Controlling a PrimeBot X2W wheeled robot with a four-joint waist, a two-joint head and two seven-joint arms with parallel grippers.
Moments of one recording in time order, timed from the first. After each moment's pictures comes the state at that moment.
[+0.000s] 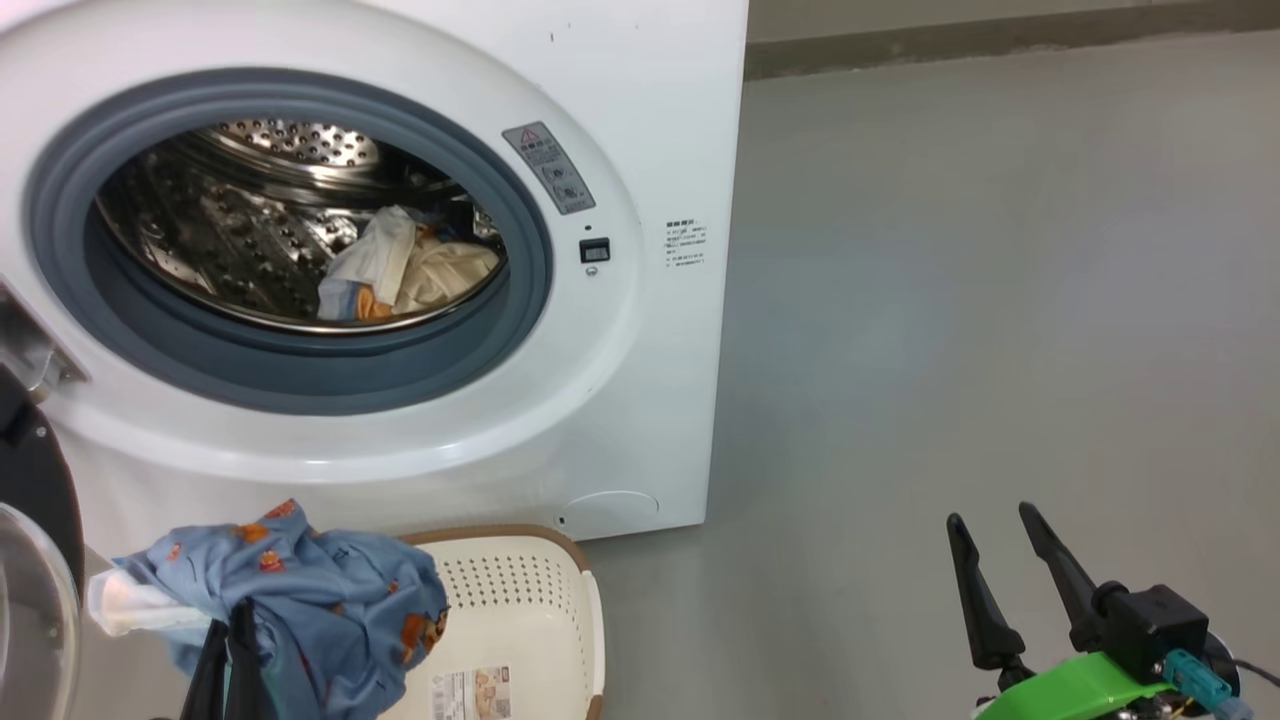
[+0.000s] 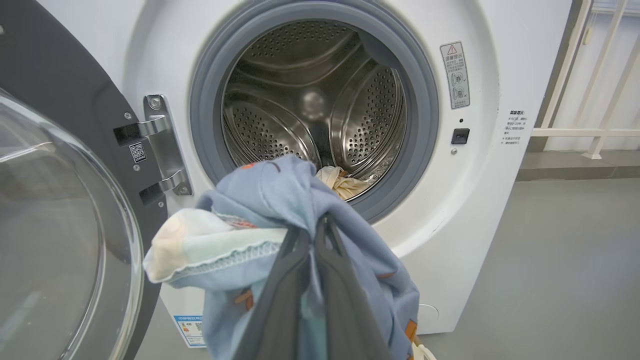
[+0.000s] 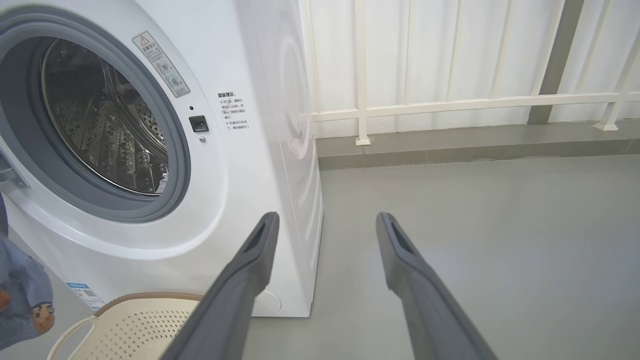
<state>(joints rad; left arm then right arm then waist) 0.15 0.05 0.03 -0.01 -0.15 -0.01 -0.25 -0.02 -0.05 -0.03 0.18 0.16 0.13 -0.26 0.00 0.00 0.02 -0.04</state>
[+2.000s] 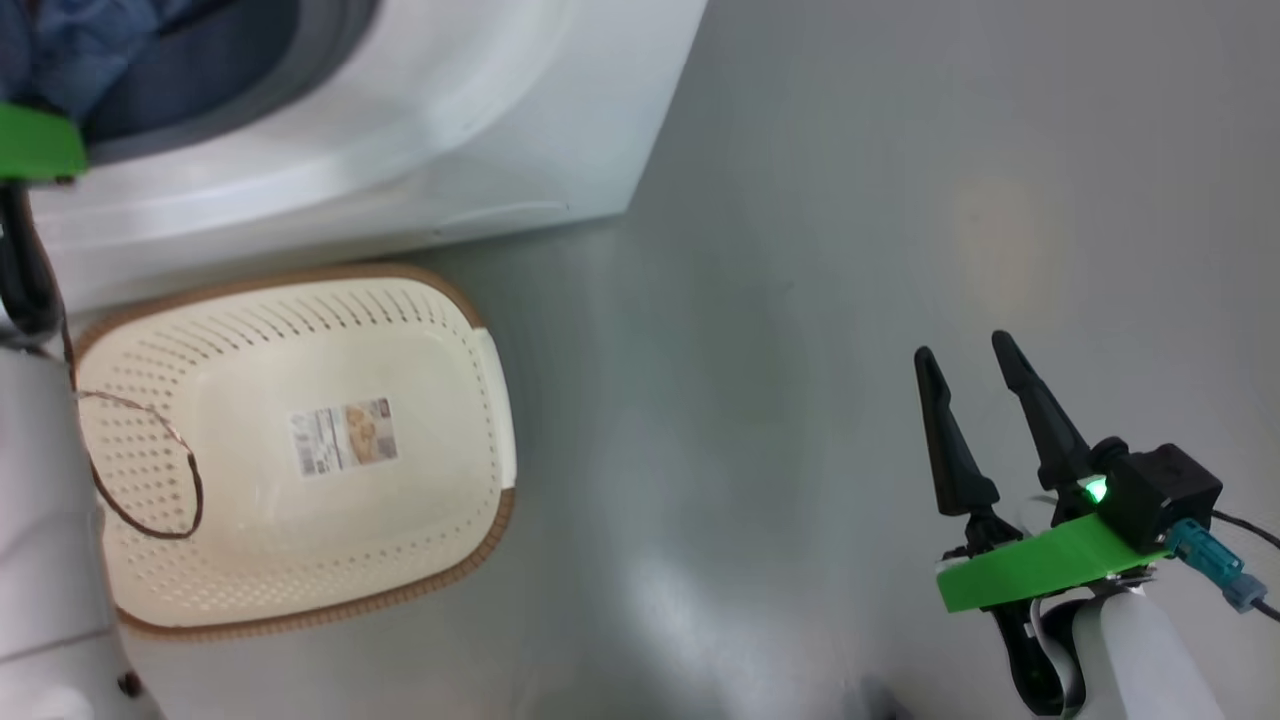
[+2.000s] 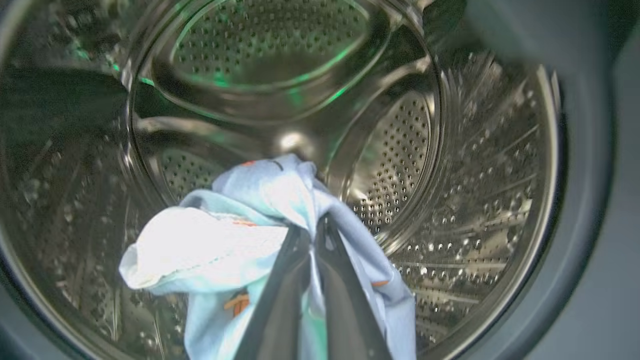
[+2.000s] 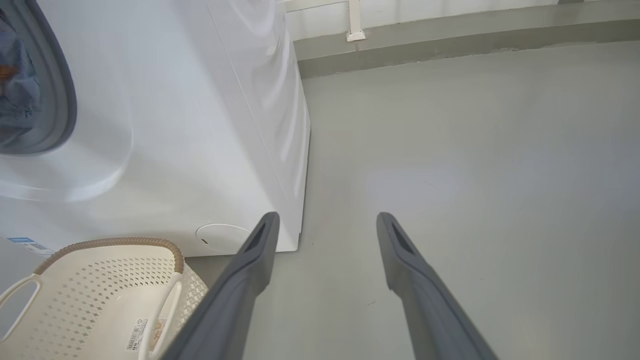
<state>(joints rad) -0.94 0.14 0.16 0.39 -0.09 -0.10 -0.26 -0.22 -0.05 0.03 0.11 0.22 0.13 -0.26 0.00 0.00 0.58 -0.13</state>
